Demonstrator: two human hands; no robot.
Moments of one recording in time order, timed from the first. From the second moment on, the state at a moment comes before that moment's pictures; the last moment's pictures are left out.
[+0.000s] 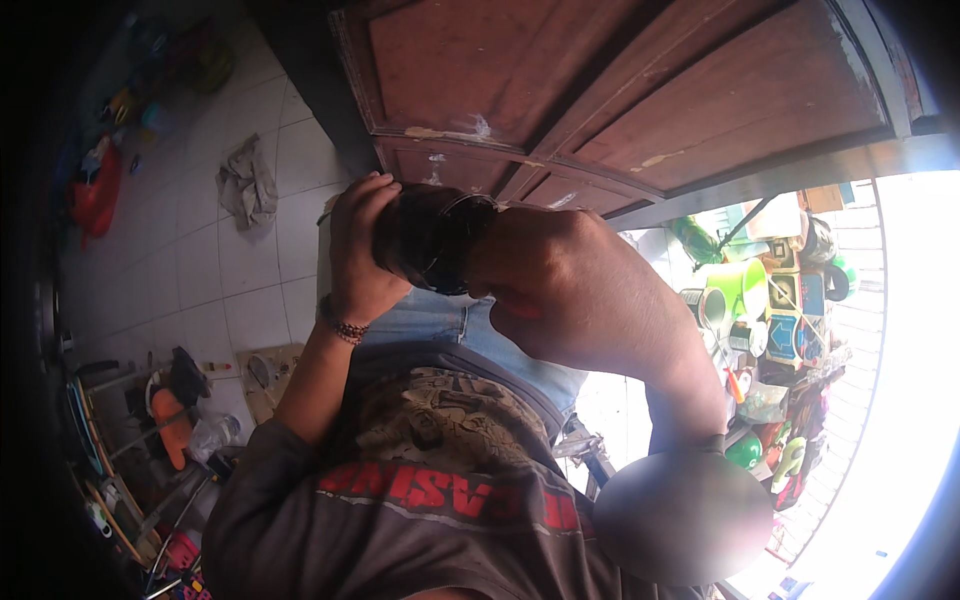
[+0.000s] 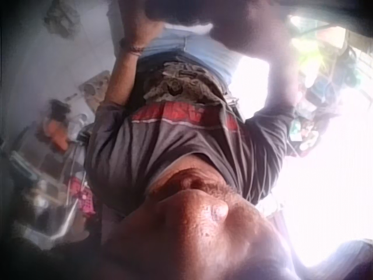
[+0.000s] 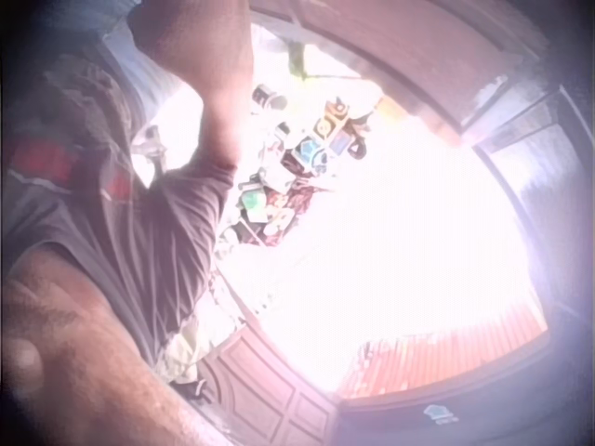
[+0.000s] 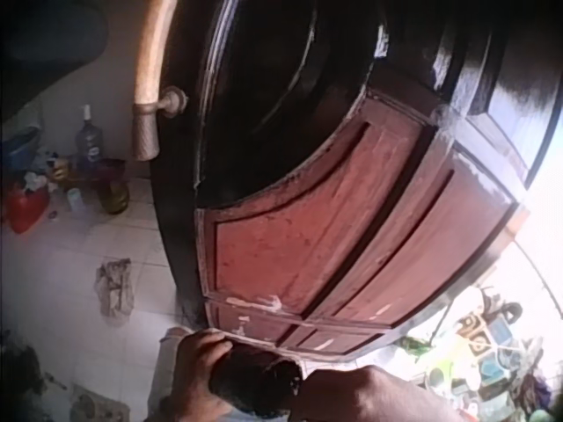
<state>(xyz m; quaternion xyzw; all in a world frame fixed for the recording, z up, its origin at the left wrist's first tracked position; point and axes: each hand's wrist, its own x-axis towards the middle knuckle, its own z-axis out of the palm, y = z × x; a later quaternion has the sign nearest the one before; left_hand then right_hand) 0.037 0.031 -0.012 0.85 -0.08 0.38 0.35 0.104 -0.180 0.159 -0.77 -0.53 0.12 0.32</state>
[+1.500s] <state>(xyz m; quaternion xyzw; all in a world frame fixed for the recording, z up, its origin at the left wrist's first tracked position) 0.030 0.030 -0.019 0.83 -0.04 0.40 0.38 0.095 -0.219 0.140 -0.79 -0.20 0.04 0.57</state>
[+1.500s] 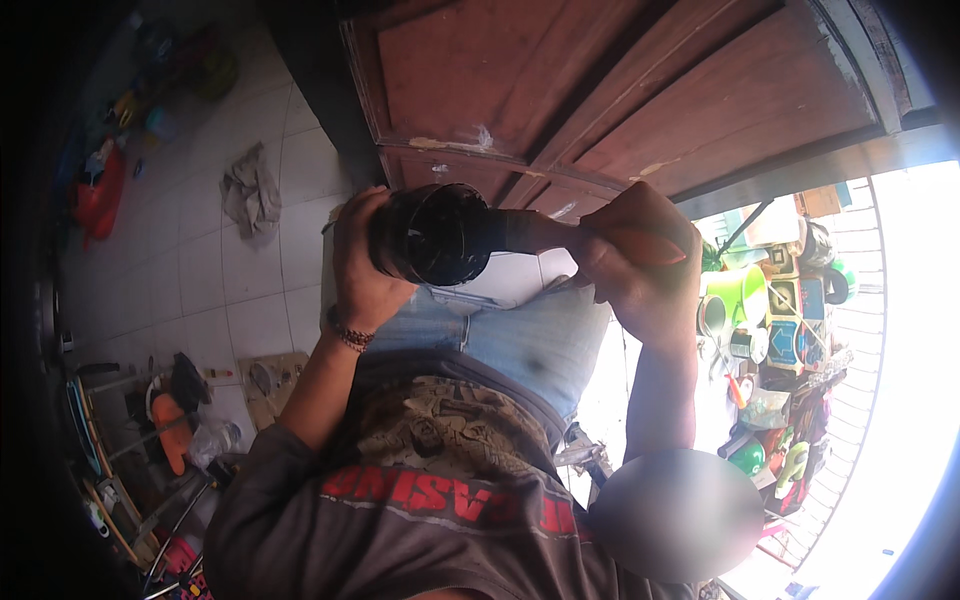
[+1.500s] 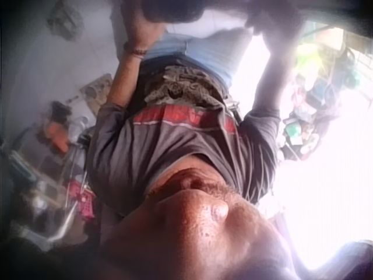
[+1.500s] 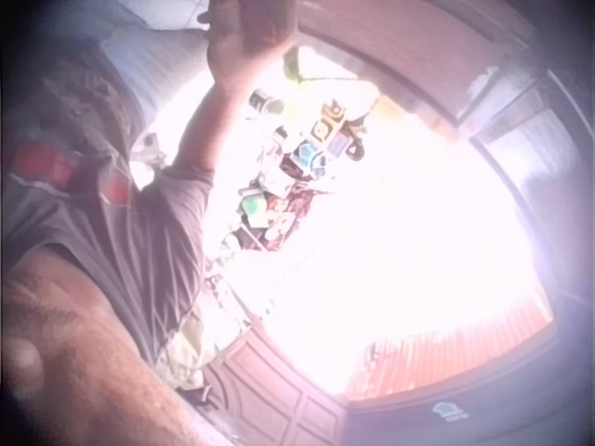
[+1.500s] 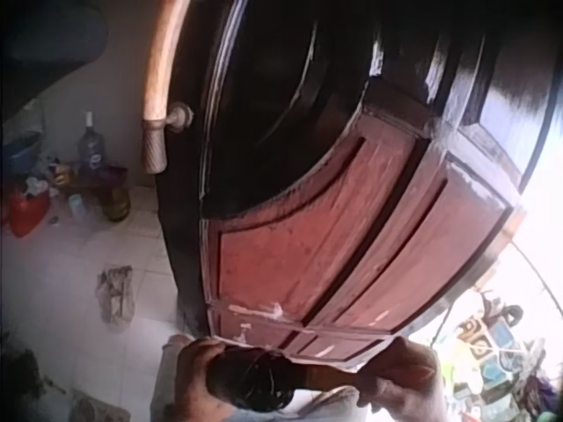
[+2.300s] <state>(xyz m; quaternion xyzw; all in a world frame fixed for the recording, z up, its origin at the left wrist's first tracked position) 0.026 0.030 -0.013 0.85 -0.04 0.39 0.36 0.102 -0.243 0.122 -0.64 -0.30 0.05 0.71</state>
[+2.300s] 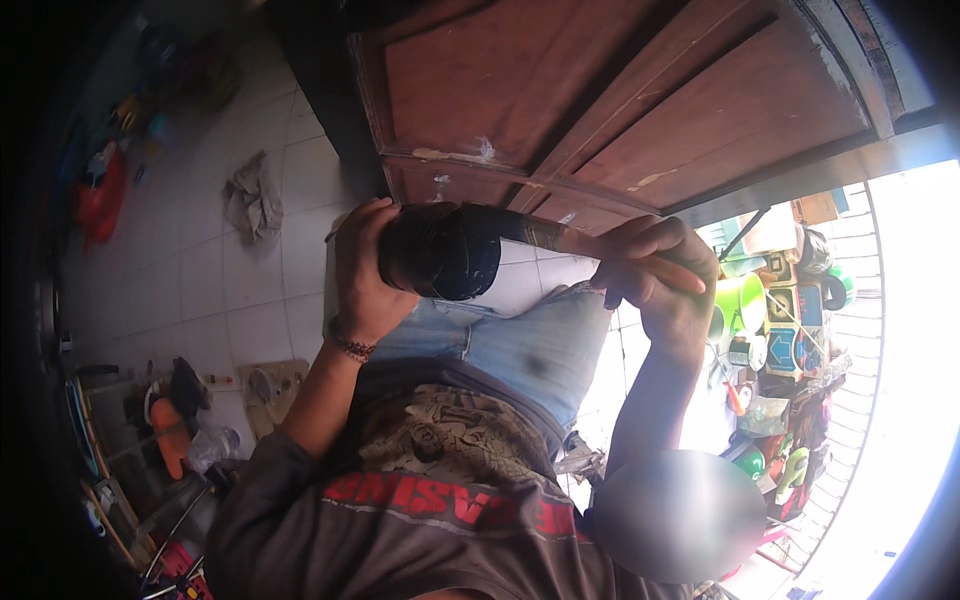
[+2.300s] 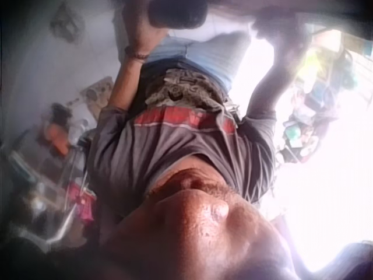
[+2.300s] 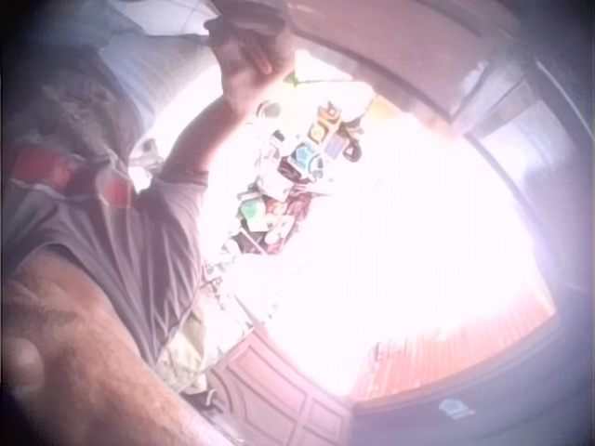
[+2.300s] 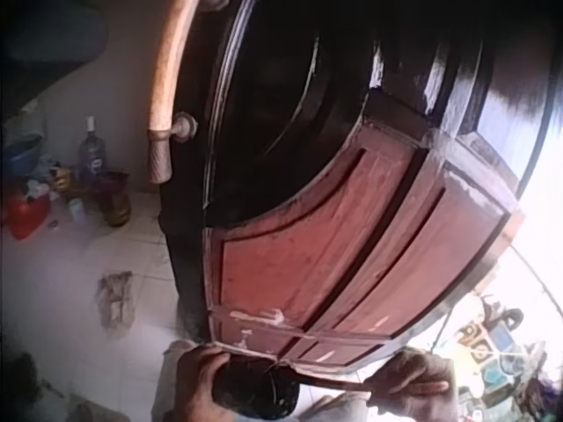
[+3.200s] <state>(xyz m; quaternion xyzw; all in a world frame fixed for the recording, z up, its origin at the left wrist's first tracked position) 0.023 0.029 -0.018 0.89 -0.07 0.35 0.29 0.117 -0.176 0.163 -0.73 -0.58 0.14 0.32</state>
